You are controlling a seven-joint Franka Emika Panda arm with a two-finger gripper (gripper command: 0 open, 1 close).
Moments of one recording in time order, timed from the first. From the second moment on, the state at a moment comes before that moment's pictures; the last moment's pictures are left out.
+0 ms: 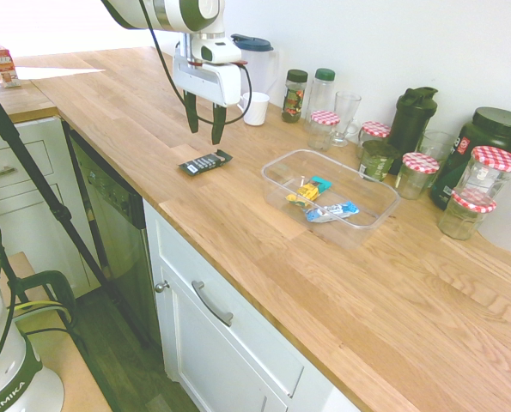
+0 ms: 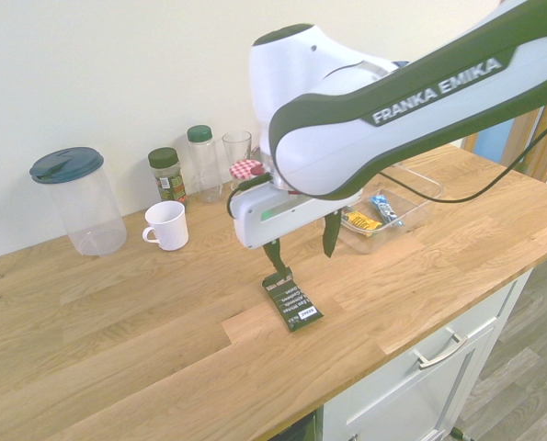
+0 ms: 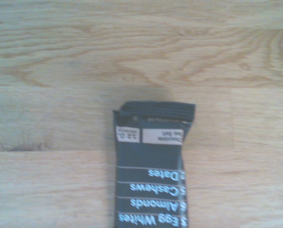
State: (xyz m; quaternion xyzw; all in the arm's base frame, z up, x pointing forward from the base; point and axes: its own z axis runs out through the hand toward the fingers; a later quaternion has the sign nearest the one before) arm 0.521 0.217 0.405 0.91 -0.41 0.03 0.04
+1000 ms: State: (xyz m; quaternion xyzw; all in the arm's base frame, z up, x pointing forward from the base) arm 0.564 0.223 0.342 0.91 -0.42 -0.01 0.04
